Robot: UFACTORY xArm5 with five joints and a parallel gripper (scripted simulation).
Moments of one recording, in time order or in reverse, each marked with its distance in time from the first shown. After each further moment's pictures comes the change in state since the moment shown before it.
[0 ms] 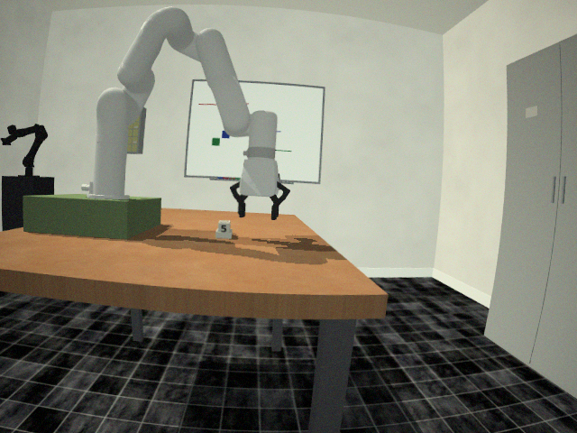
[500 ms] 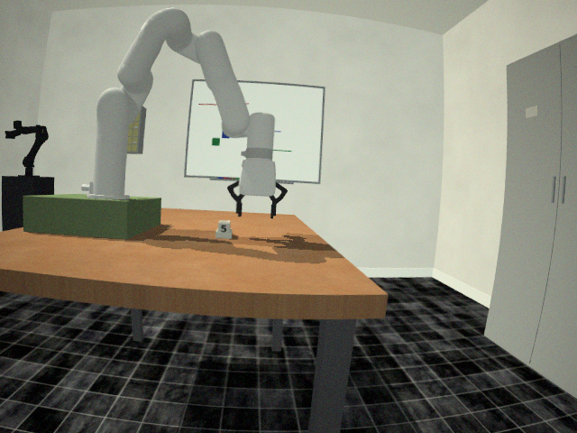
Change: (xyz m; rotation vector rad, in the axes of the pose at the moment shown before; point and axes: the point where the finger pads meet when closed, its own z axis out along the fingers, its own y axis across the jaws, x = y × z) arm 0.024 -0.013 0.000 -0.001 0.001 -0.243
